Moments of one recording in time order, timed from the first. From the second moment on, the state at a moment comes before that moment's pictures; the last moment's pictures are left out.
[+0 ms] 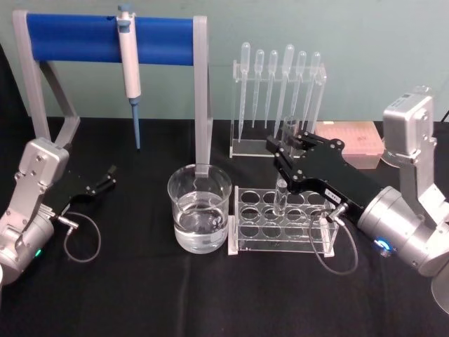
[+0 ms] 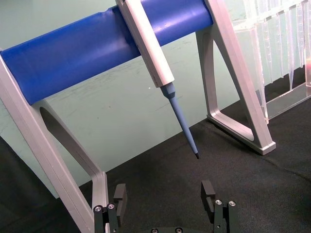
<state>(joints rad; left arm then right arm) -0.20 0.60 0.45 -1.41 -0.25 -0.12 0.03 0.09 0.46 -0.32 -1.83 0.36 0.08 0.33</state>
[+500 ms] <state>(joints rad) -0.20 0.60 0.45 -1.41 -0.25 -0.12 0.03 0.12 0.42 -0.35 -1.75 0.32 0.08 0.34</state>
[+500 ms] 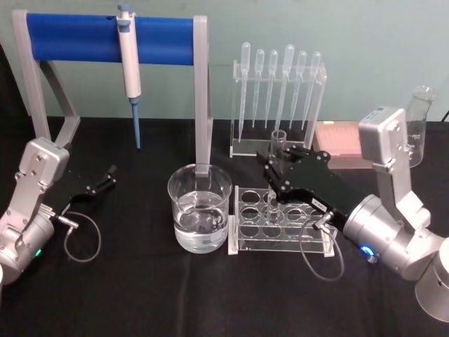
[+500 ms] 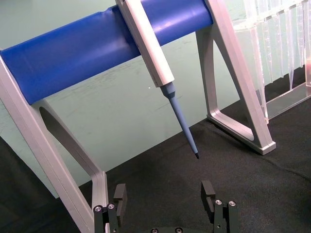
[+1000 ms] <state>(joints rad) -0.20 0.60 0.45 -1.41 -0.25 -0.12 0.03 0.15 0.40 -0.39 -1.70 0.25 0.10 0.36</state>
